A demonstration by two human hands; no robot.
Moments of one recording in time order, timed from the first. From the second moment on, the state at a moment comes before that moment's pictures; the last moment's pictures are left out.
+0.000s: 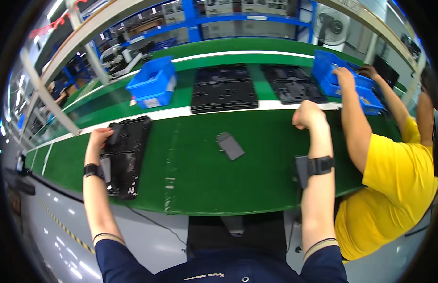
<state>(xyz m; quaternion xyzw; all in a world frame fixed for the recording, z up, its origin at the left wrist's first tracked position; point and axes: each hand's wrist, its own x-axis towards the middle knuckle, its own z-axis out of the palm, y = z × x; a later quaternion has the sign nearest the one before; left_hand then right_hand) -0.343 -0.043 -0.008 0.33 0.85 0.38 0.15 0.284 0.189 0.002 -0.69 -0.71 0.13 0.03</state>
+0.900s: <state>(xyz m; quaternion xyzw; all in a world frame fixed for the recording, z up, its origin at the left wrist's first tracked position) 0.000 0.025 -0.018 0.71 0.64 0.27 0.13 0.217 0.139 0.000 -0.36 -0.81 0.39 0.26</state>
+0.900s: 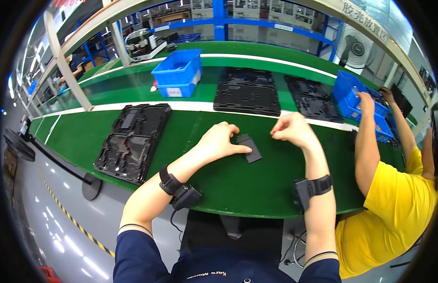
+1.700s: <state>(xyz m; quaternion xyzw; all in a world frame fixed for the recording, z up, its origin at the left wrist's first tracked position) 0.012 0.024 -0.013 0.40 0.49 0.51 0.58 0.202 0.116 0.017 -0.30 -0.71 0.52 0.37</state>
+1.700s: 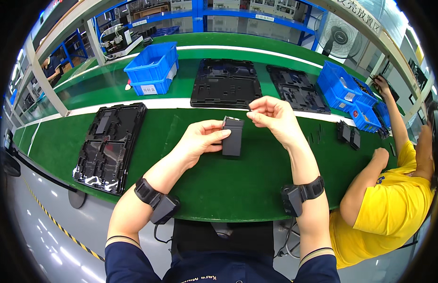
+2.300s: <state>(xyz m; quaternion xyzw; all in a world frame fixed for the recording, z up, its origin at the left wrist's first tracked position) 0.006 0.030 -0.024 0.50 0.45 0.57 0.47 0.185 0.105 0.004 -0.32 -0.67 0.56 0.36</state>
